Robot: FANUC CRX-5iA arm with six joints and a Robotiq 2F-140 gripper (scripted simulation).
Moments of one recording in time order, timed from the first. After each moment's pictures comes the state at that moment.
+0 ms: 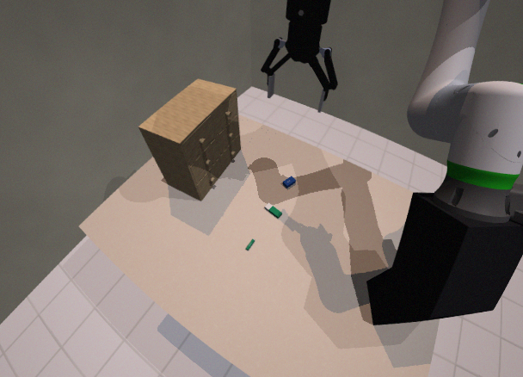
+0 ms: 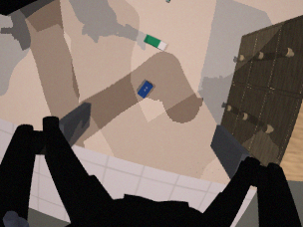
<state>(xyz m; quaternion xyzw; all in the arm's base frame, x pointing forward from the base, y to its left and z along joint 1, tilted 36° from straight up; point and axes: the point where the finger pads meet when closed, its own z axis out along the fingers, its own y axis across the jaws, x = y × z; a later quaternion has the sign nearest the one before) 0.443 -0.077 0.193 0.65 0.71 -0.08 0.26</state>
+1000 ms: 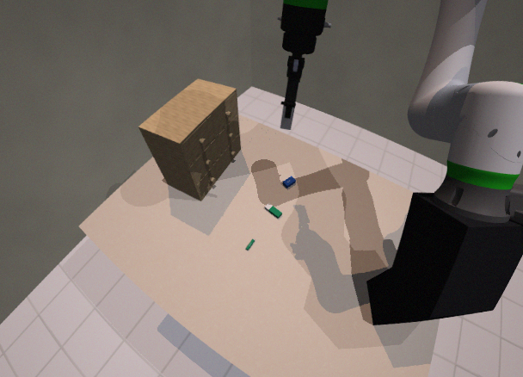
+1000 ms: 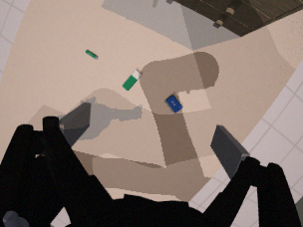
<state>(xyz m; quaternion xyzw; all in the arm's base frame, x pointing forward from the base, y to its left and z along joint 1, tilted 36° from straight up) 0.454 -0.058 0.160 0.95 0.18 0.10 0.23</state>
